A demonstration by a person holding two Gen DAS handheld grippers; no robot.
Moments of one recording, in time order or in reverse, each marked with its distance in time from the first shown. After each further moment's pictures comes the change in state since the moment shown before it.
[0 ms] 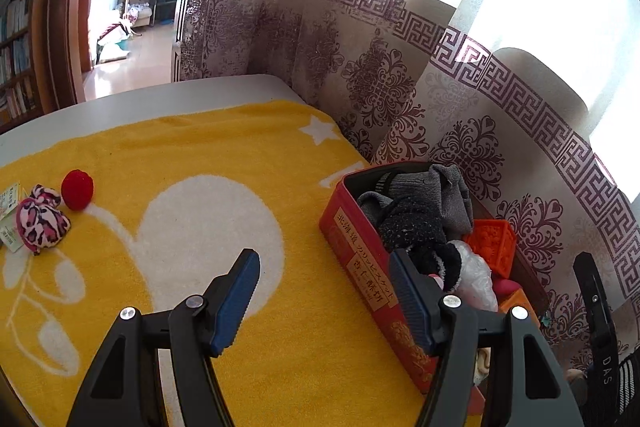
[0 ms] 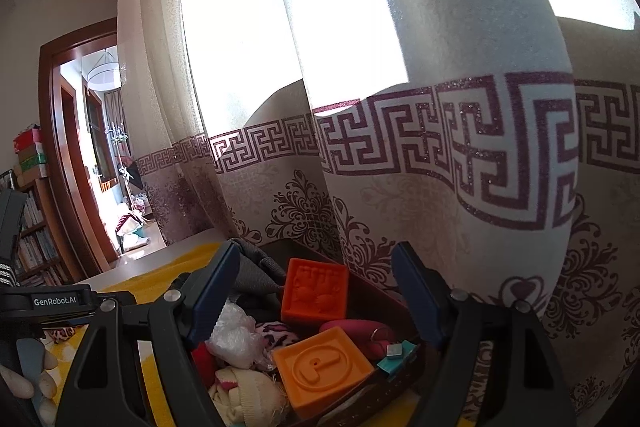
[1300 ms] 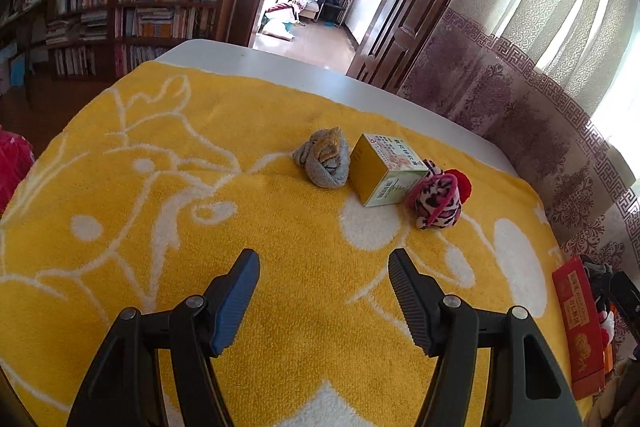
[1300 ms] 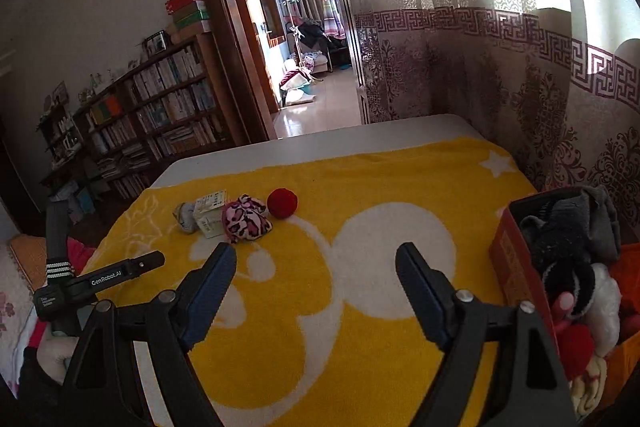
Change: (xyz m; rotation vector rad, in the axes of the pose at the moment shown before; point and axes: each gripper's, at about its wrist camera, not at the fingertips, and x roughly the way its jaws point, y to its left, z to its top) left arm -0.129 0.282 -0.076 -0.426 -0.138 0.330; right arm 0.044 0.263 -0.047 -0.312 0.544 0.664
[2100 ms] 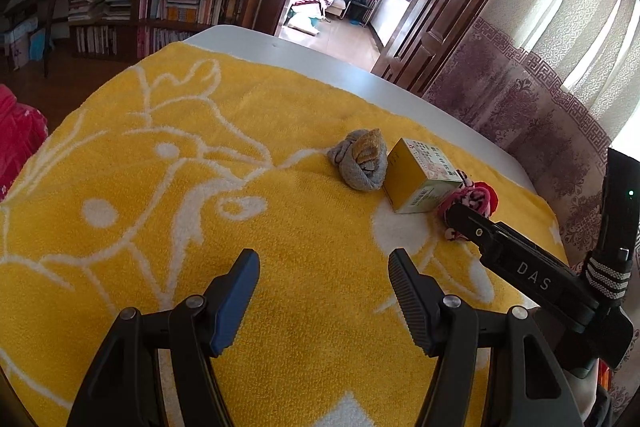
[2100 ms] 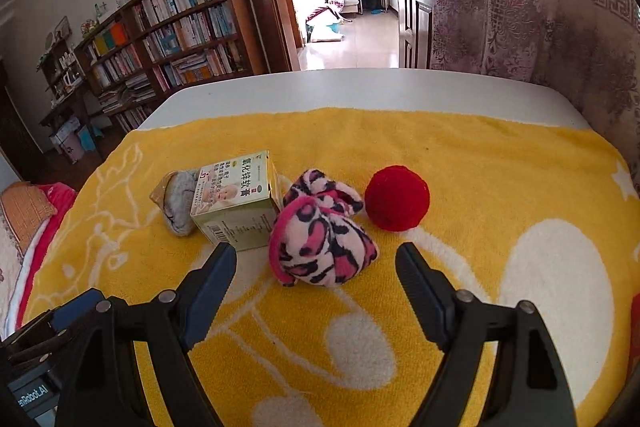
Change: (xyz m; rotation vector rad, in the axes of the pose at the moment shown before) left arm 0.010 0.017 0.003 -0.087 0.018 0.049; right arm 0.164 0.068 0.014 -0.079 0.198 -0.017
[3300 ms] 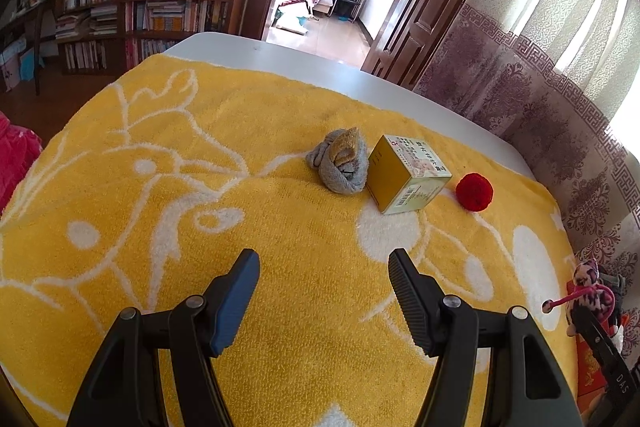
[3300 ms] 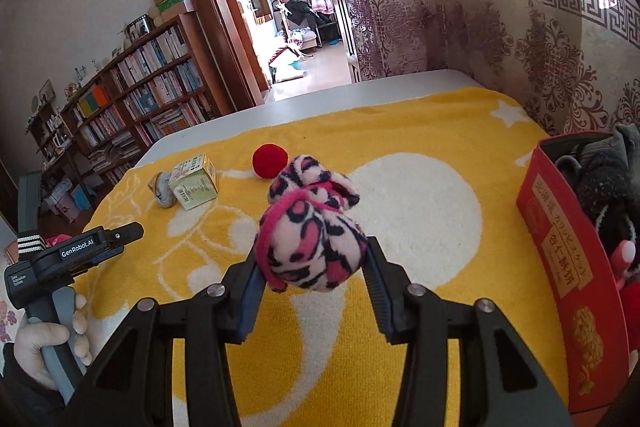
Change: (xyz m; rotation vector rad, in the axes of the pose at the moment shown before) left arm 0.008 -0.019 0.006 0.071 0.010 0.010; right arm -0.133 -0.086 -0.079 0.166 -0.166 -0.024
